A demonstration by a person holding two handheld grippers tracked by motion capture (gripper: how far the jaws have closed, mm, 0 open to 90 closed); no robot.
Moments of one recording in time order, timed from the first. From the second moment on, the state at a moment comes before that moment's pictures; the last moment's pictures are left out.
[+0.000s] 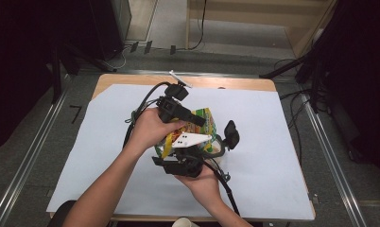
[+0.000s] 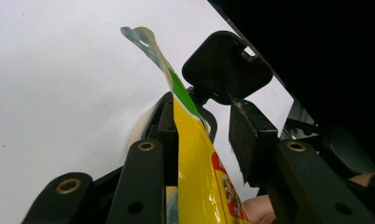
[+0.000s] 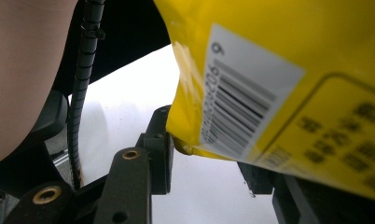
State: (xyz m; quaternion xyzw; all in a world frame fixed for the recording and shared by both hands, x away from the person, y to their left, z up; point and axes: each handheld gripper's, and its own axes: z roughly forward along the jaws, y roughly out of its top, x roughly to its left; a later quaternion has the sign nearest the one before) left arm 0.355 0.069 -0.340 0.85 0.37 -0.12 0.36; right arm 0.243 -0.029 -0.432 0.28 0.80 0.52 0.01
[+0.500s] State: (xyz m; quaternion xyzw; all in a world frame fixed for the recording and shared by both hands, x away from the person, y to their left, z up) left arm 0.355 0.069 -0.340 0.85 0.37 -0.12 0.36; right arm 0.243 -0.029 -0.432 0.28 0.80 0.52 0.01
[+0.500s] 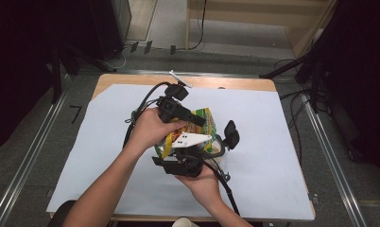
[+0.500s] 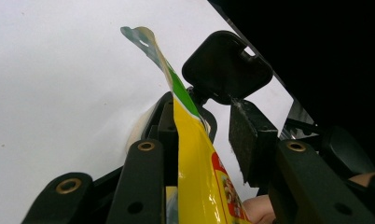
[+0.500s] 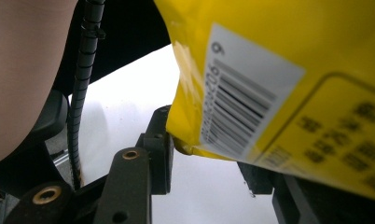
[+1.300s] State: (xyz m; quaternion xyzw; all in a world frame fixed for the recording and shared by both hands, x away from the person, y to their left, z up) left arm 0.356 0.070 -0.340 0.84 0.37 -0.13 0.36; right arm 0.241 -0.029 -0.431 0.28 0.80 0.53 0.01
